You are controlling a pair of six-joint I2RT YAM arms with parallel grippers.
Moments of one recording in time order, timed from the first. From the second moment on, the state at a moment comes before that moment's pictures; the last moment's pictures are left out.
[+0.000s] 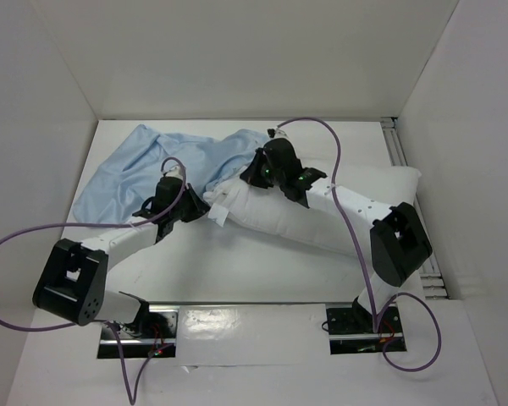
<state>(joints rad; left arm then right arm) -0.32 1.37 0.65 0.09 0.08 -0.69 0.65 1.66 1.24 -0.08 0.00 0.76</state>
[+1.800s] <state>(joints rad) -0.33 1.22 1.22 -0.76 0.30 -0.43 0.81 1.67 1.48 -0.31 0.22 0.63</state>
